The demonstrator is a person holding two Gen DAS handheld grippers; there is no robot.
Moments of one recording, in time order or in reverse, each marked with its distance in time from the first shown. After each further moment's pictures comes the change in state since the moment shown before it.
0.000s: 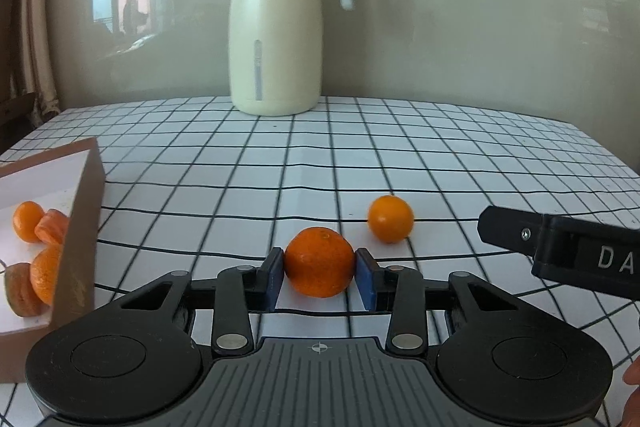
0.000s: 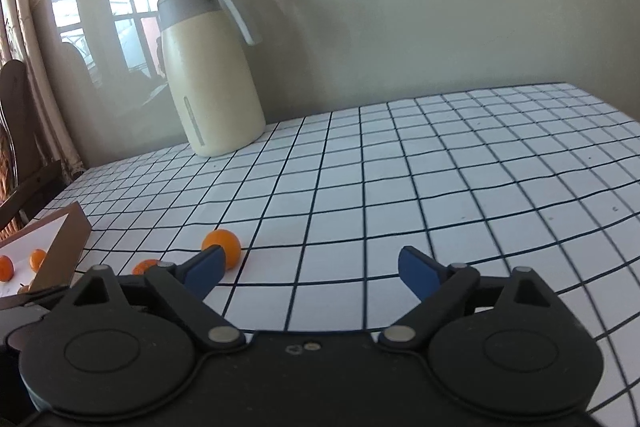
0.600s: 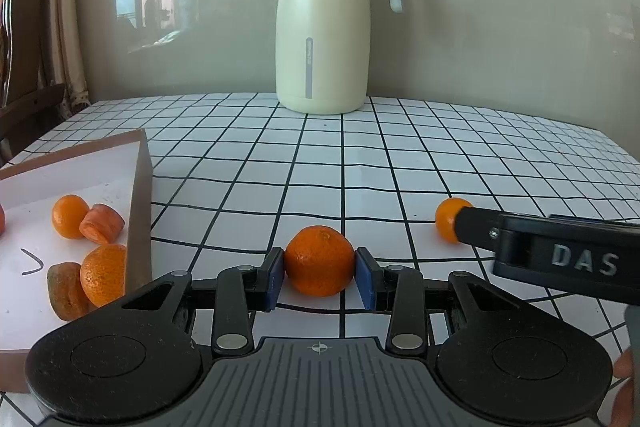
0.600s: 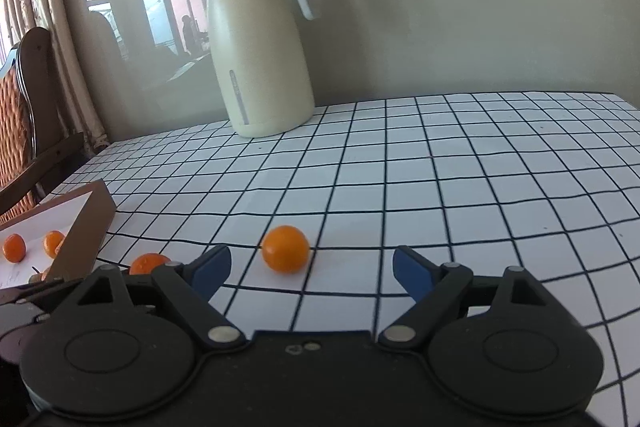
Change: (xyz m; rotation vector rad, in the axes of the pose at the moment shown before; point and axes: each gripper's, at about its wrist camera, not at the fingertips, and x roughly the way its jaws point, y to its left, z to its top) left arm 0.002 0.036 -0.002 -0.023 0.006 0.063; right arm 0.030 0.042 0.003 -0.078 0.042 0.060
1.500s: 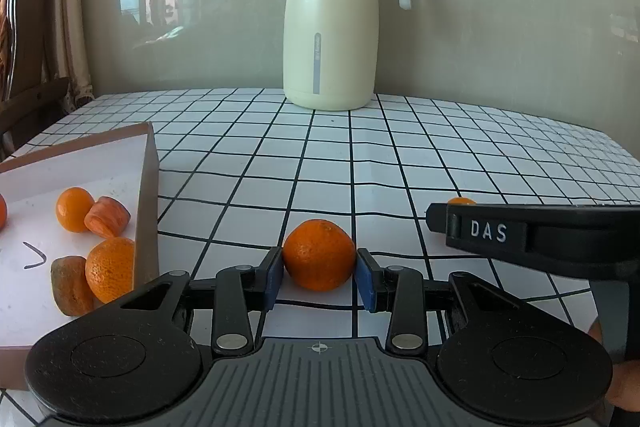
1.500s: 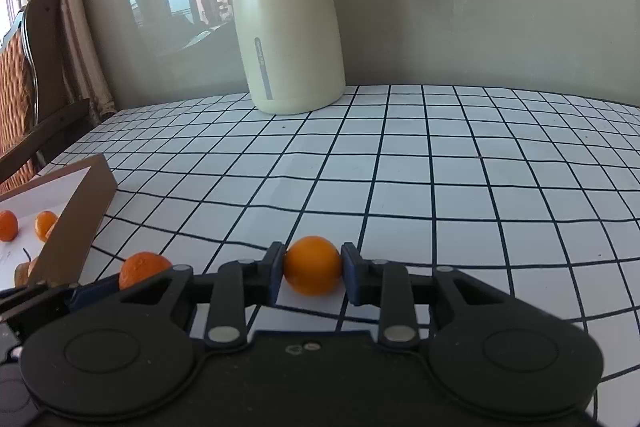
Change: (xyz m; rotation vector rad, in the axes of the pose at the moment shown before) left arm 0.002 0.004 -0.002 -0.014 0.007 0.006; right arm 0.031 0.019 0.007 -0.069 0.073 0.023
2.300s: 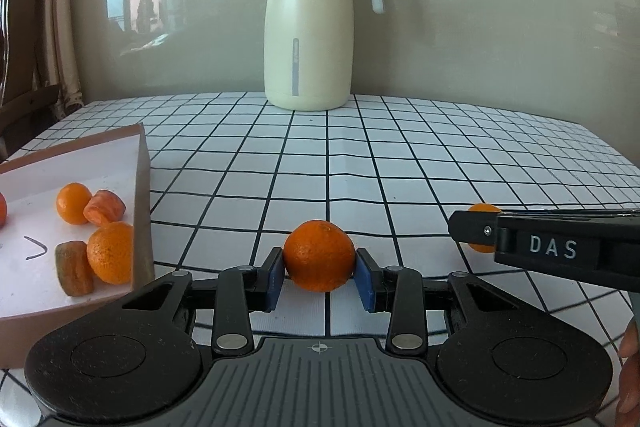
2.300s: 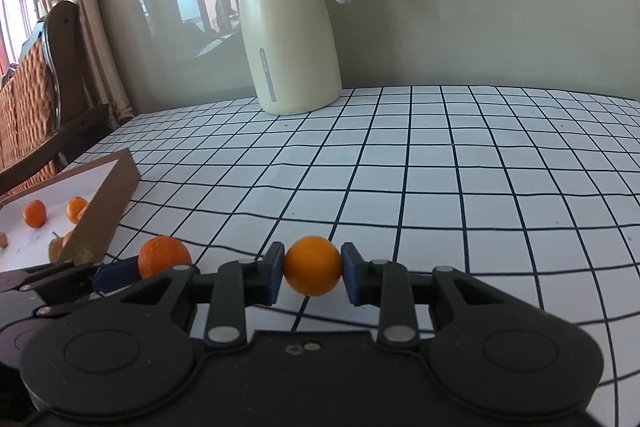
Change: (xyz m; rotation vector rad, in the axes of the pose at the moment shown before) left arm -0.024 -0.006 -0.011 0.035 -0.018 -0.043; right arm -0.049 -0.016 -0.018 -0.004 -0.019 0.043
